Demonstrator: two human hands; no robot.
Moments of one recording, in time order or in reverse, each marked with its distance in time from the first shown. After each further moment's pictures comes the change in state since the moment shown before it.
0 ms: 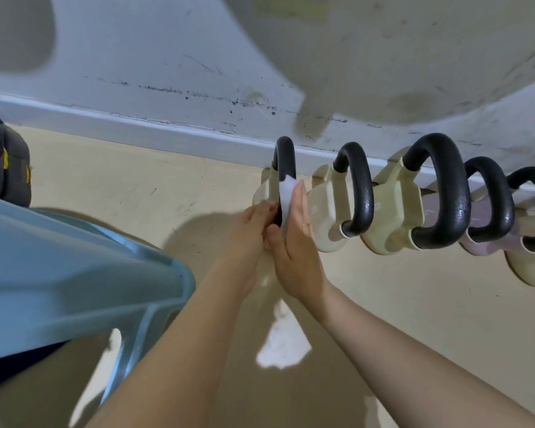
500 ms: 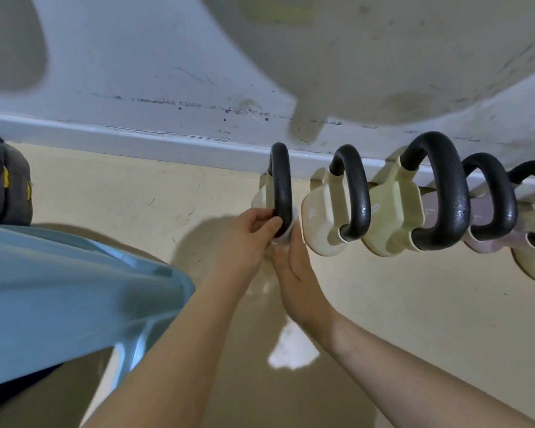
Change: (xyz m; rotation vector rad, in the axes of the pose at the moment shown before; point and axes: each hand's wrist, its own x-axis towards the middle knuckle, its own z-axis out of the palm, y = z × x) left_hand 0.003 0.003 0.000 0.255 0.034 0.147; right_hand -0.024 -0.002 -0.002 0.323 -0.043 0.134
